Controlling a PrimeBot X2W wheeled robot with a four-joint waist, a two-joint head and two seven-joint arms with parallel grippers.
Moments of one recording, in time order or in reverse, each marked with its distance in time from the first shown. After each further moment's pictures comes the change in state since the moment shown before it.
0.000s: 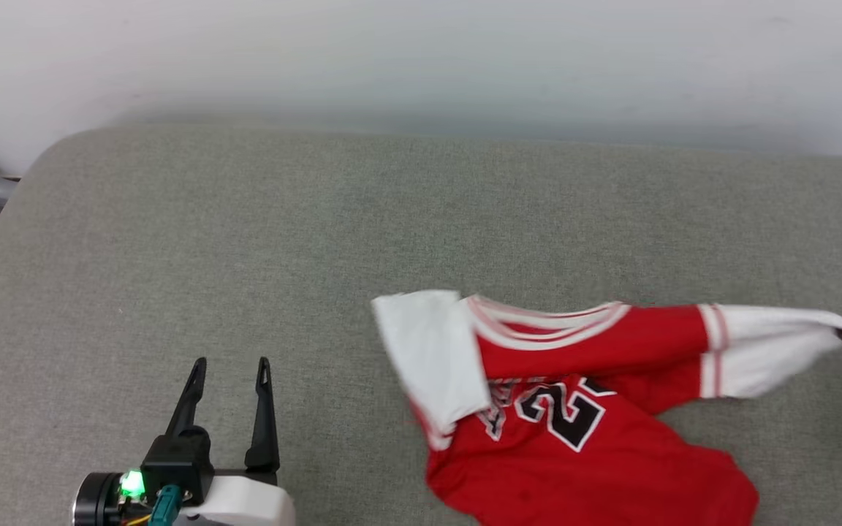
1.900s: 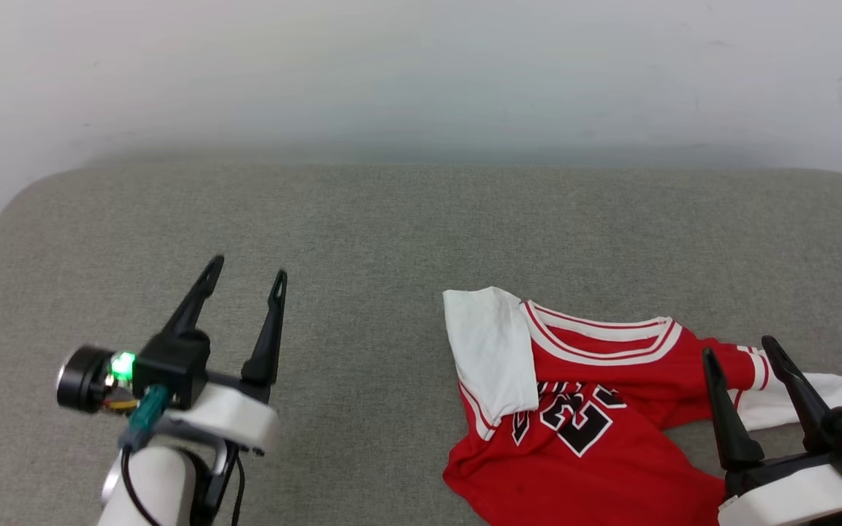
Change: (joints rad) left arm -0.204 0.122 -0.051 0.020 -0.014 -0.153 0.036; right arm 0.607 0.712 -0.635 -0.504 -0.764 0.000 -0.512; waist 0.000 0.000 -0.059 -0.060
